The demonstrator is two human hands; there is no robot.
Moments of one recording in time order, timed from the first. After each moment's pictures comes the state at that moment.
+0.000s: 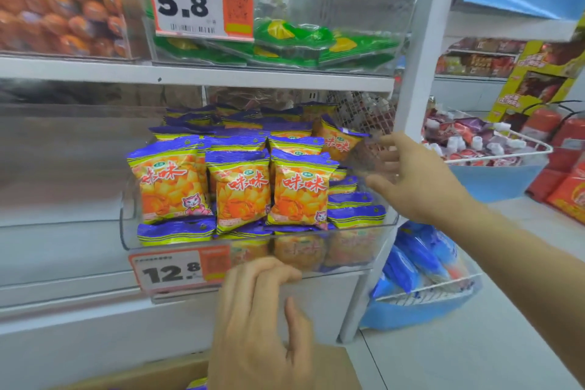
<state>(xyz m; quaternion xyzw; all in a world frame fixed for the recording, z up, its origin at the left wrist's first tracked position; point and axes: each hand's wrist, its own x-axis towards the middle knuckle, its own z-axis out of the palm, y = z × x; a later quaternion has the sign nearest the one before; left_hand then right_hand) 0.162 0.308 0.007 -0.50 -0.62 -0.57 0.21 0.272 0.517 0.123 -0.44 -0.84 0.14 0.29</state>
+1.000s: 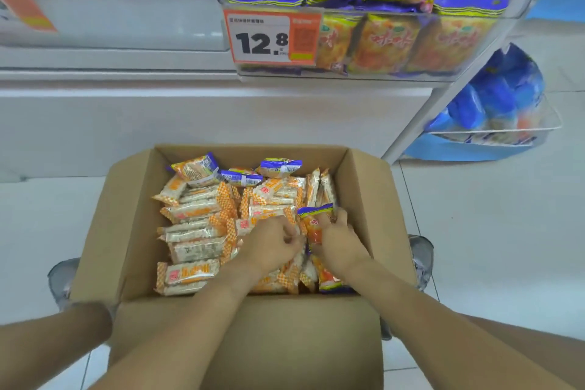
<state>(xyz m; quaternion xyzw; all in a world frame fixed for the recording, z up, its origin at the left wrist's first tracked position) 0.158 0.172 -0.167 -0.36 -0.82 -0.24 -0.36 0.281 0.278 -0.182 -0.39 -0.87 0.21 -0.21</state>
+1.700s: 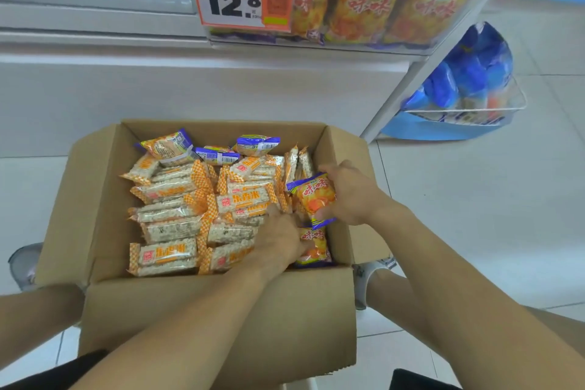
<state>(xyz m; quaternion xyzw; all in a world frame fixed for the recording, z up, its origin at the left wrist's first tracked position) 0.220 0.191 -0.194 -0.38 -0.83 -0.11 -0.39 0.301 0.330 -0.107 -0.37 -0.86 0.29 -0.18</state>
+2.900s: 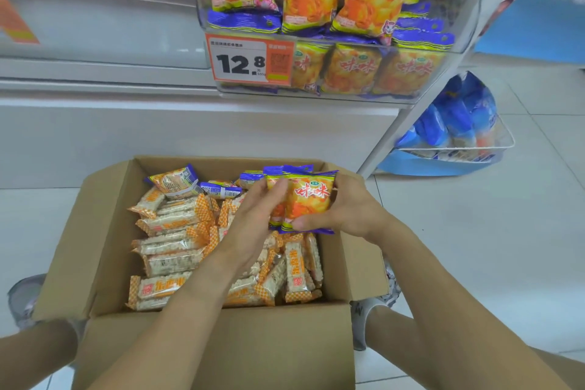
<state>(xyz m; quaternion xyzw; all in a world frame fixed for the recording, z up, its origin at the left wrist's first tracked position) 0.168 0.193 -0.090 -0.13 -0.54 -0.66 -0.52 0.289 0.332 -0.060 -0.33 -0.74 0.59 0.00</state>
